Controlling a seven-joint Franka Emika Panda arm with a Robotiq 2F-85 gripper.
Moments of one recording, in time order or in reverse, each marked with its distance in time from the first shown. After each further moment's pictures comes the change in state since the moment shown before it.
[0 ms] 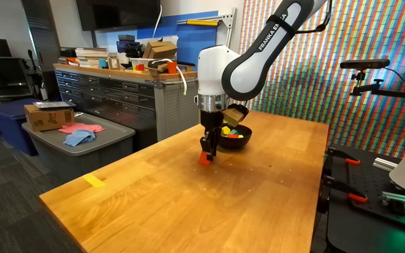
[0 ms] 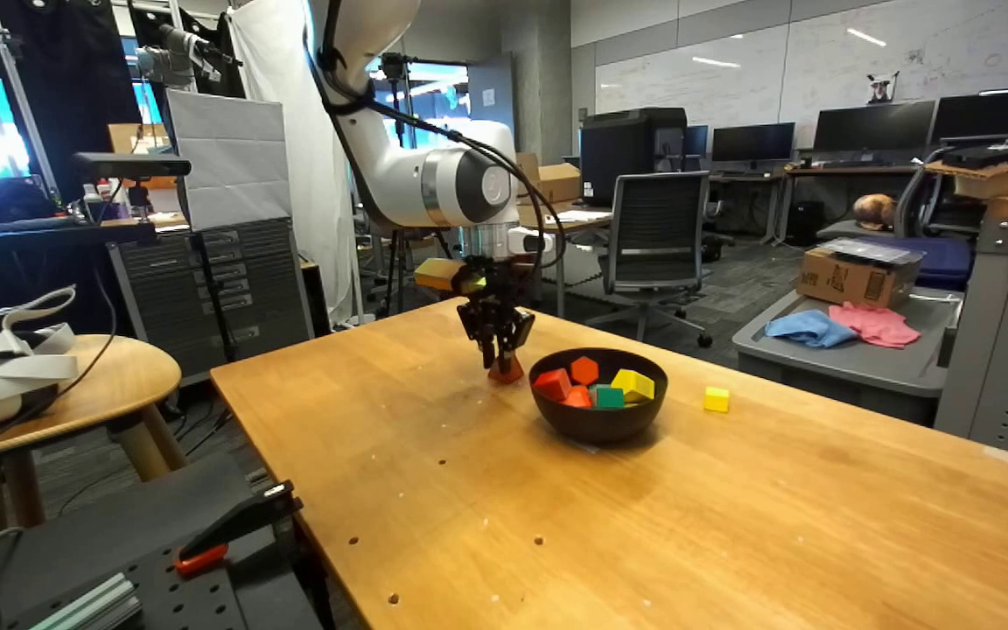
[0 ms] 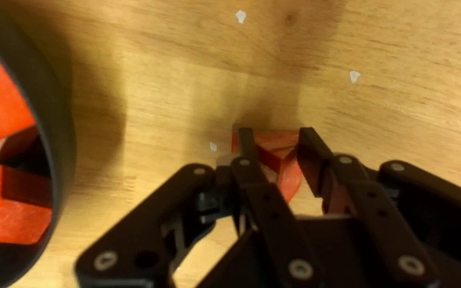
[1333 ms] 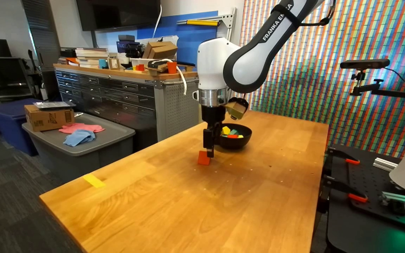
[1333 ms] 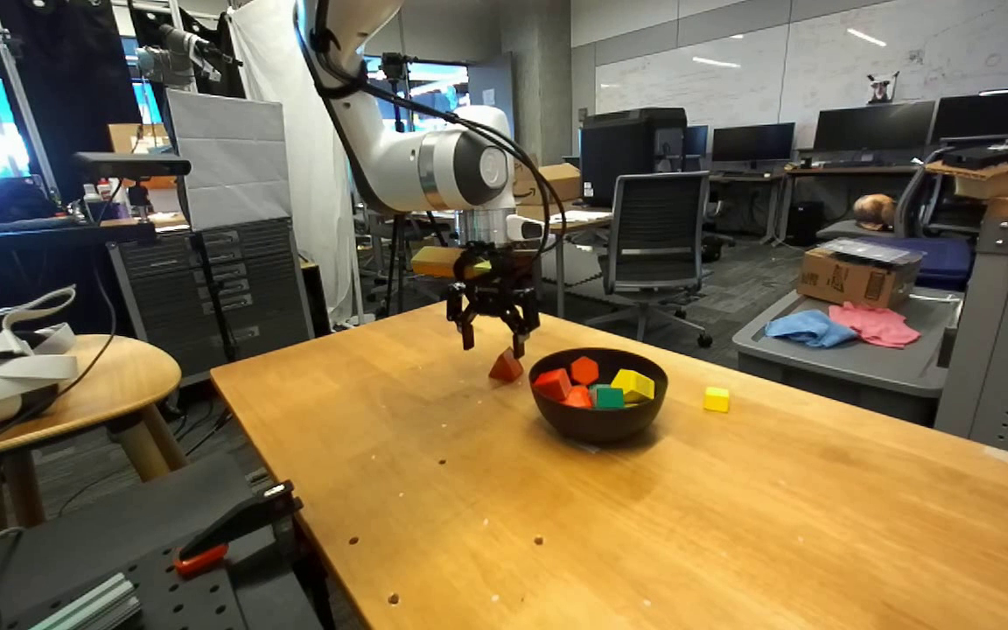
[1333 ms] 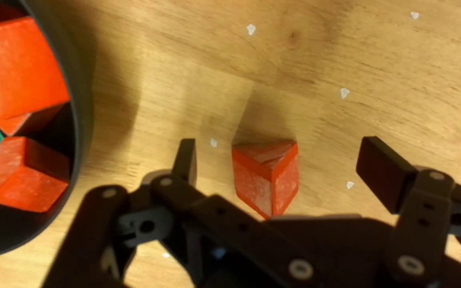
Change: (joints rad) arm -0.017 -0.042 0.023 -0.009 -0.031 -0.066 -0.080
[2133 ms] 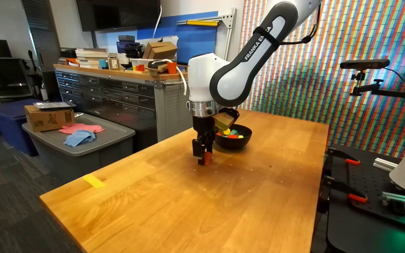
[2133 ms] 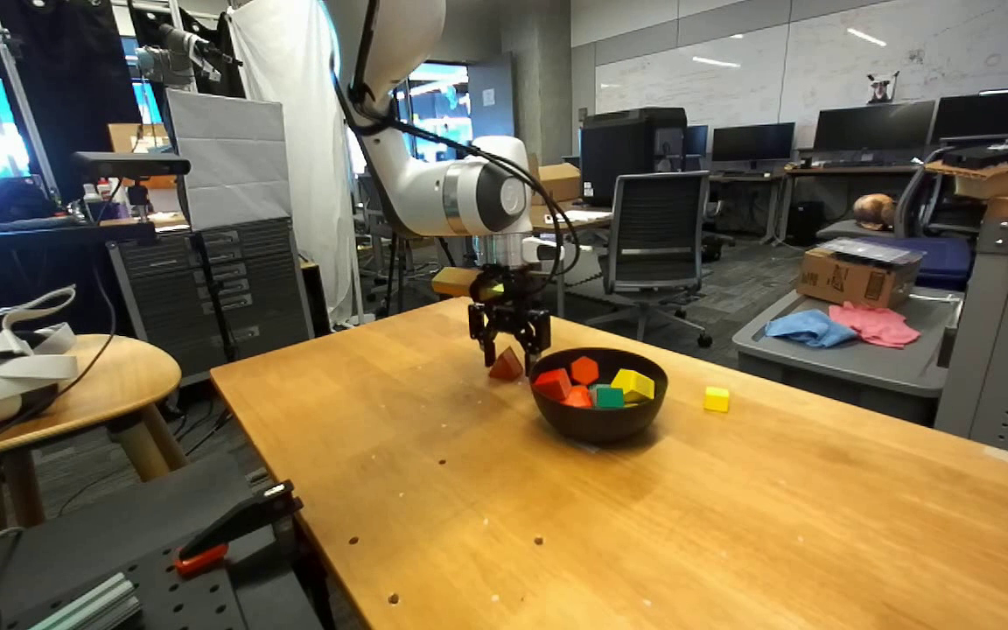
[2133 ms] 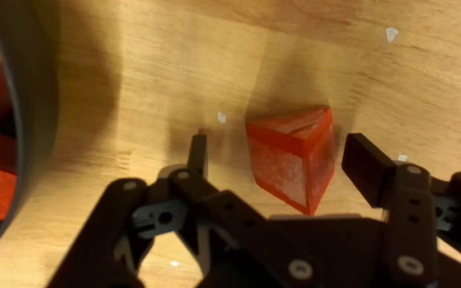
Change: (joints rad) arm 0.014 0.151 -0.027 0.155 0.000 -0.003 0.074
